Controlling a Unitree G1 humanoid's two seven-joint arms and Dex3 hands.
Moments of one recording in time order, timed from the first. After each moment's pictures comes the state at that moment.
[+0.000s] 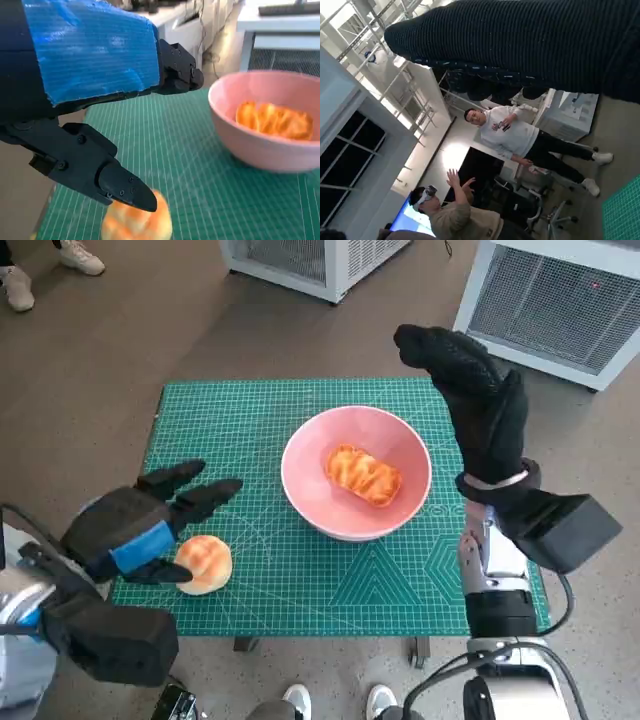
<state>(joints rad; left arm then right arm) -0.08 0.81 0.08 -0.43 0.47 0.00 -0.63 -0.78 -0.09 -0.12 0.63 0.31 -0.73 0.49</state>
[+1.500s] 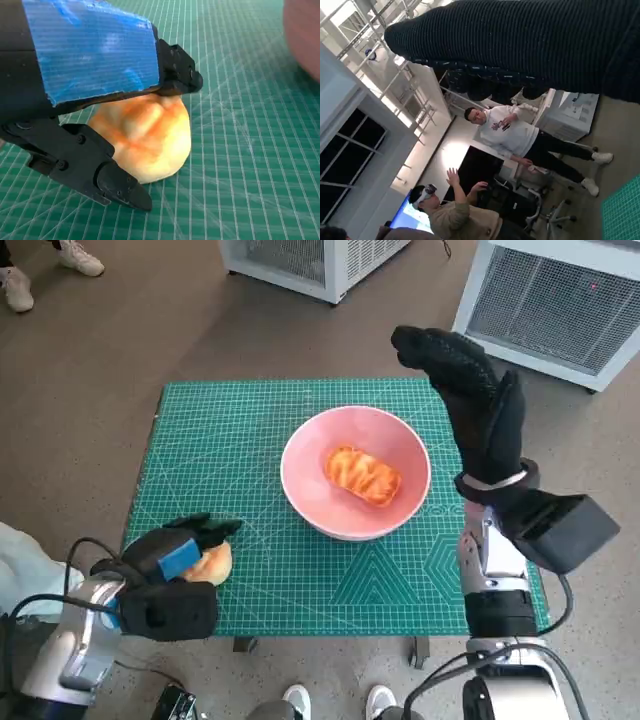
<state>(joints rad) -0.17 0.68 -0.17 0.09 0.62 -0.06 -0.32 -0.78 -0.09 -0.12 0.63 0.30 -0.73 0.49</state>
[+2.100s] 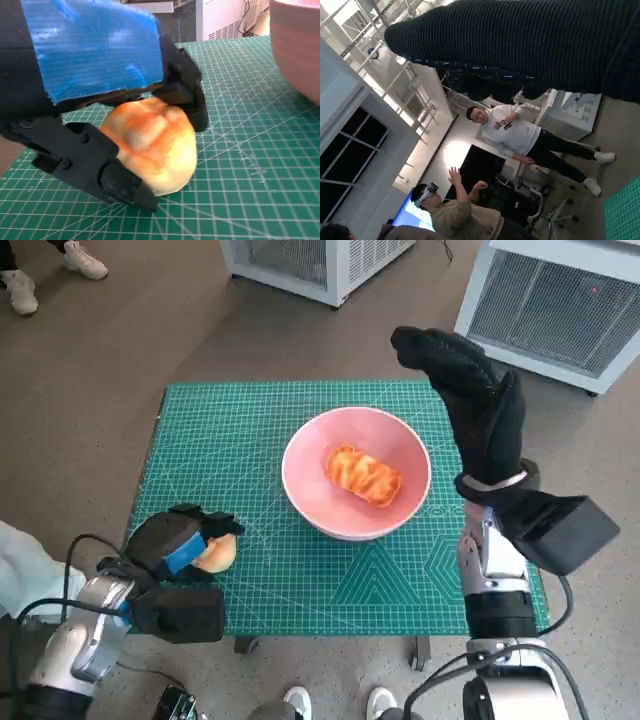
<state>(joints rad) -0.20 0.70 -0.21 0.17 0.69 -0.15 -0.16 -0.78 -0.09 -0.12 0.62 0.30 -0.73 0.49</state>
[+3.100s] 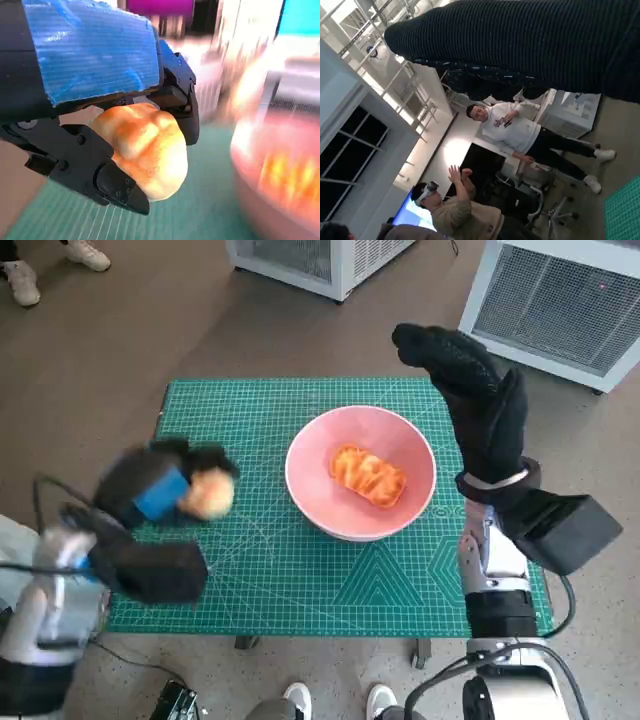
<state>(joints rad) -0.44 0.70 -0.05 -0.06 0.53 -0.08 -0.31 -0.77 -0.09 -0.12 0.62 0.30 -0.73 0.49</state>
